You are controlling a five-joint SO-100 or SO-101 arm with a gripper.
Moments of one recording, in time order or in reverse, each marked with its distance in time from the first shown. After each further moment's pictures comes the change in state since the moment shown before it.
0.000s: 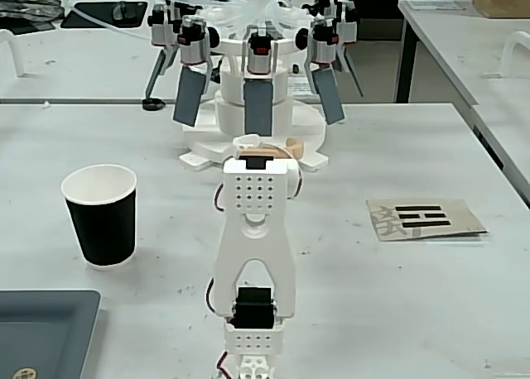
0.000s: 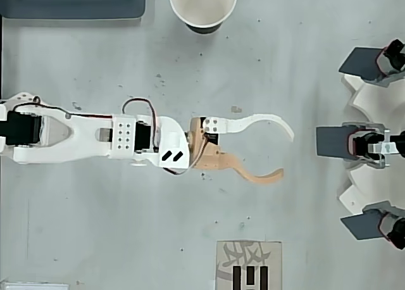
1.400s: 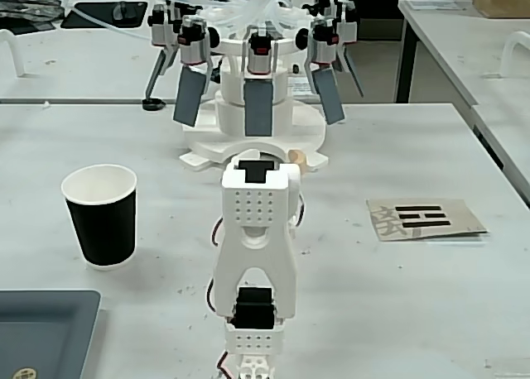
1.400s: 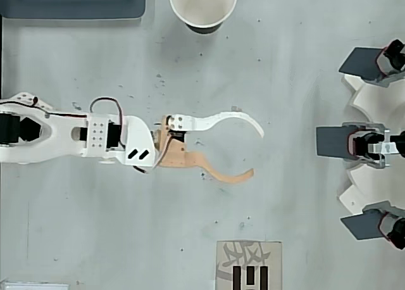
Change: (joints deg) arm 0.4 10.9 25.8 -20.3 -6.6
